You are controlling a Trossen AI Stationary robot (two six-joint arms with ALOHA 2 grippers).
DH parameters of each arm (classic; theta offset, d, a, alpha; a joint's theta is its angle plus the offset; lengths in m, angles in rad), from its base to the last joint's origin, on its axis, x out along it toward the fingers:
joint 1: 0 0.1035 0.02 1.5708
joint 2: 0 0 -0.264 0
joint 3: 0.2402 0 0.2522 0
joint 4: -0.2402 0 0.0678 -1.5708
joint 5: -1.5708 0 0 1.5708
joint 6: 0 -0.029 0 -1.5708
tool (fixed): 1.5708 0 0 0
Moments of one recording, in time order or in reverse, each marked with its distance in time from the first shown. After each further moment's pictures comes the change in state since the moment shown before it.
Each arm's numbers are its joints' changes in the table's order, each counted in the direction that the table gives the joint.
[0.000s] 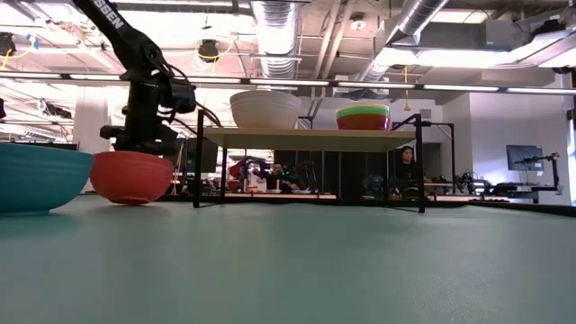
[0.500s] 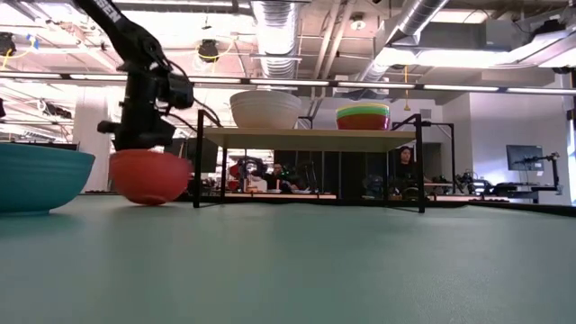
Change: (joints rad) left arm -0.002 0.032 0.020 -0.109 -0.037 -0.030; right arm -0.019 0.000 0.000 0.000 -0.001 0.000
